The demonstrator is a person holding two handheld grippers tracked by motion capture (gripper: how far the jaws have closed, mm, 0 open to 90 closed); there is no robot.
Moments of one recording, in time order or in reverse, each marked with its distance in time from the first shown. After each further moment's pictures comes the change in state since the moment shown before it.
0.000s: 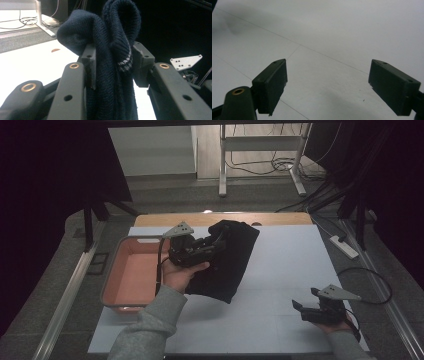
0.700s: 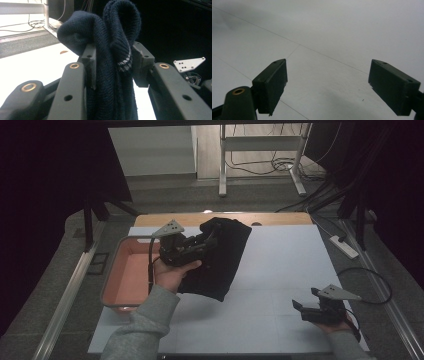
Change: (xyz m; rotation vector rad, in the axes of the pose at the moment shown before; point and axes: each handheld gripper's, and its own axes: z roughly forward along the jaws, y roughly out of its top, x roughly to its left) left arm 0.004 0.004 -0.020 -0.022 0.041 0.006; right arm 0.000 0.000 0.000 0.002 -0.005 -0.001
